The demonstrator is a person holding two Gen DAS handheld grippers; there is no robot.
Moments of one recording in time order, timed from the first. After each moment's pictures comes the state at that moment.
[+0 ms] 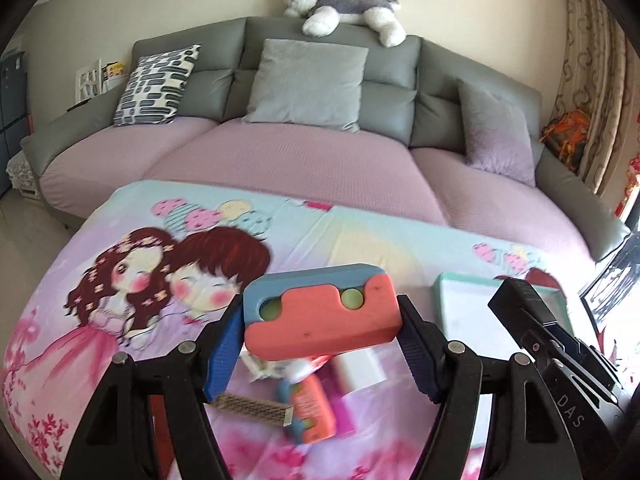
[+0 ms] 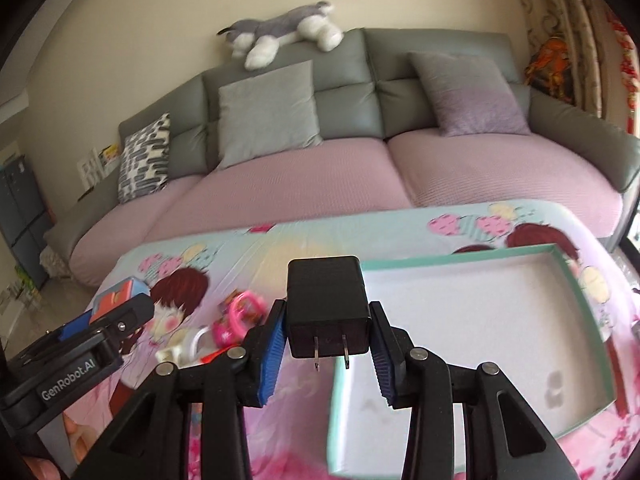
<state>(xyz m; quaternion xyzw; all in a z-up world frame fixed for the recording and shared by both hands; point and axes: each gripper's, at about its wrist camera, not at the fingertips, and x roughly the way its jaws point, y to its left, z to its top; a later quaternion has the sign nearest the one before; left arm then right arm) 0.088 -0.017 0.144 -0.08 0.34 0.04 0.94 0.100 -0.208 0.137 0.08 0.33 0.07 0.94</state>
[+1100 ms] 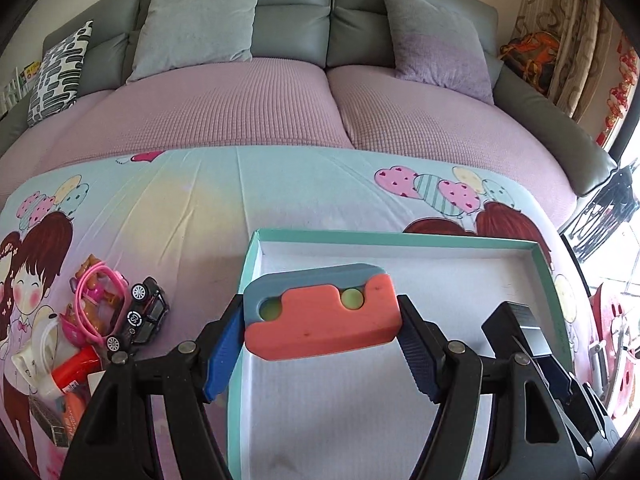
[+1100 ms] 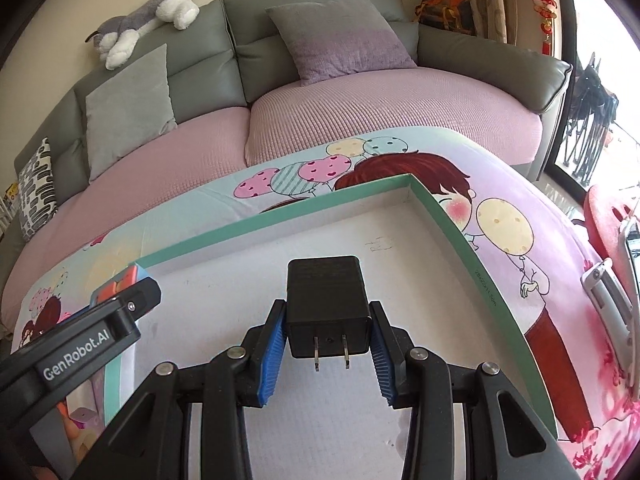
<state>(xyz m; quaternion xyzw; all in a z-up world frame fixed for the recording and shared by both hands) 0.198 -0.196 0.063 -0.04 0.45 -0.04 0.89 0.141 -0.355 0.059 0.12 0.41 -0.09 0.90</state>
